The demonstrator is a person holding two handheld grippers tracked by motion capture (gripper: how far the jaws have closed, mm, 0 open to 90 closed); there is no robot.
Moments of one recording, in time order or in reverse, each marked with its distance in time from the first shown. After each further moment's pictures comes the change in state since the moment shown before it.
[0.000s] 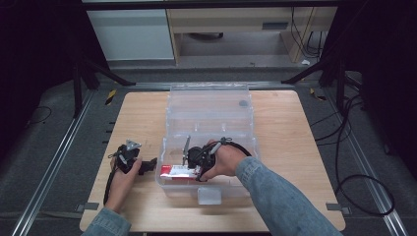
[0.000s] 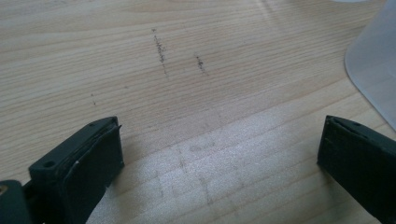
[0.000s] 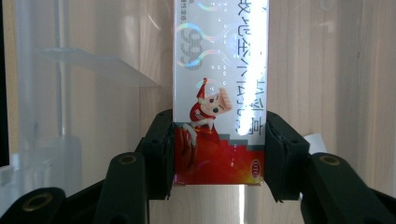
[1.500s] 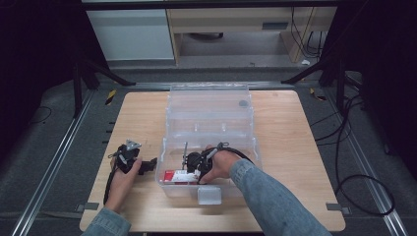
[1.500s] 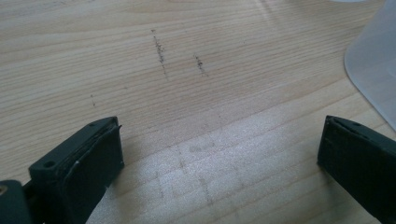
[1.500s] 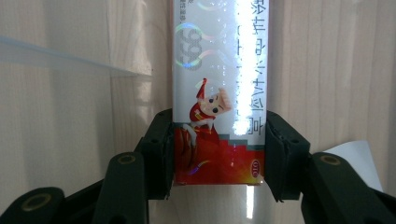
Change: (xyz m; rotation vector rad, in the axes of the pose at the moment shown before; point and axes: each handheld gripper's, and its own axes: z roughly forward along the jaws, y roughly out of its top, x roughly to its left) left arm 0.000 0.000 0.000 0.000 -0.002 0.002; right arm -0.008 -0.003 0.042 0.076 0.035 0.022
